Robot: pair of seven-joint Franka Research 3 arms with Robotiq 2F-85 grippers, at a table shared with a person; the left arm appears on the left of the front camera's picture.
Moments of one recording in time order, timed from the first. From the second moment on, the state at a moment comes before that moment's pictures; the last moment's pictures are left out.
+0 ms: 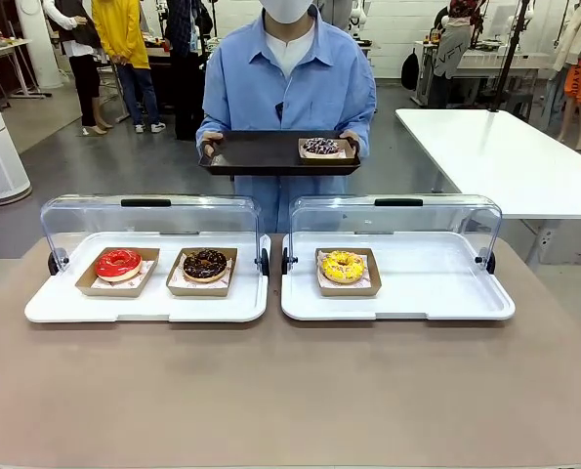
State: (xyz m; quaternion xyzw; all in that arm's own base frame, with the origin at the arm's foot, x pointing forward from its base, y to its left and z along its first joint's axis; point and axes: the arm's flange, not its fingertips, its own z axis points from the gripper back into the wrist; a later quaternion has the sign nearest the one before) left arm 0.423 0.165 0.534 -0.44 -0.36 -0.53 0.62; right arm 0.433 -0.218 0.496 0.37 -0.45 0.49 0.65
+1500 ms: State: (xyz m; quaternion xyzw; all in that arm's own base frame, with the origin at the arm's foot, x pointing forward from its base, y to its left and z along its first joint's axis) left arm 0.423 0.165 0.534 -0.44 -0.36 -0.53 0.62; right arm 0.433 -0.215 0.499 0.37 -0.44 0.51 0.64
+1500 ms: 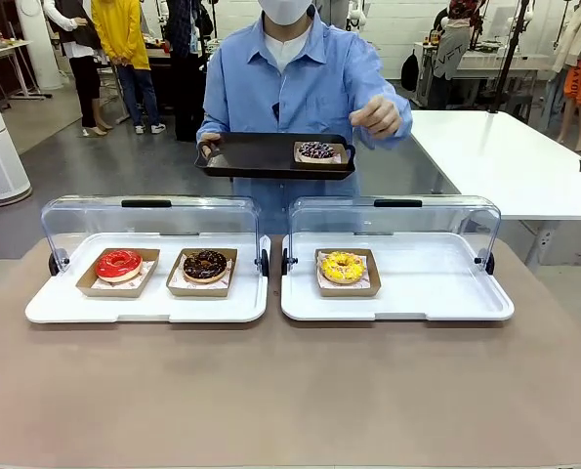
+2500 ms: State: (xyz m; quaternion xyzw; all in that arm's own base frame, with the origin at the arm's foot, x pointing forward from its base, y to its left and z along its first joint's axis) left arm 0.423 0.165 0.534 -0.44 -0.36 -0.53 0.62; right arm 0.433 -0.215 0.499 0.37 -0.44 0.51 0.64
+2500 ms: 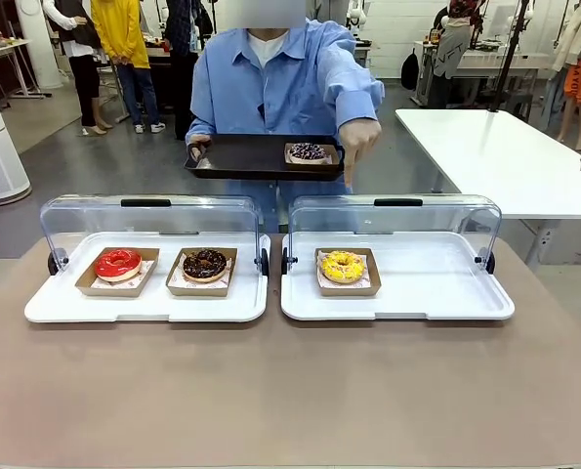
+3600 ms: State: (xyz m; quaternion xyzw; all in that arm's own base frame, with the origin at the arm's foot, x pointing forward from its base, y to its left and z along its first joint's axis) left arm 0.423 0.165 0.534 -0.44 -0.36 -0.53 0.62; right arm 0.433 -0.215 0.499 0.37 -0.44 0.51 0.64
